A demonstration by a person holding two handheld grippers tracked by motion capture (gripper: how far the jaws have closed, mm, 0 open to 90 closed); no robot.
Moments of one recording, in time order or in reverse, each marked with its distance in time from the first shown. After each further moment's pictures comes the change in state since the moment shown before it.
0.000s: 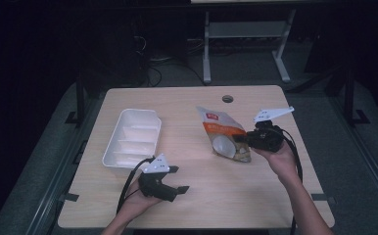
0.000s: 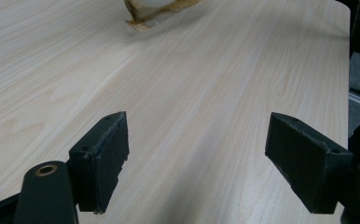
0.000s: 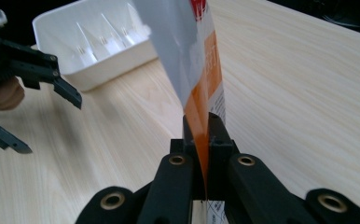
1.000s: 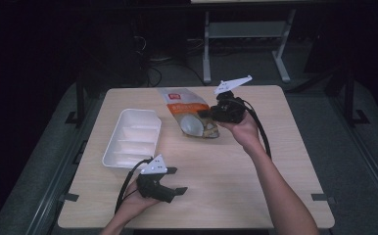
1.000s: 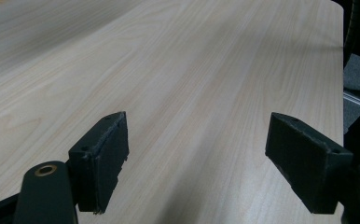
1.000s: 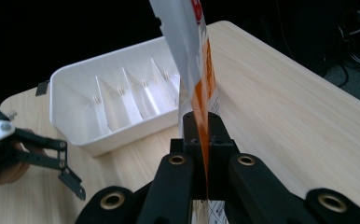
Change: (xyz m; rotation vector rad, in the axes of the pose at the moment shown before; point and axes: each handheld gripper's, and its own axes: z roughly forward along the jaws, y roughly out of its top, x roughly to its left) left arm 0.002 -0.005 -0.002 0.002 -0.022 0.003; right arm 0.016 0.098 0.064 -0.035 0.080 -0.104
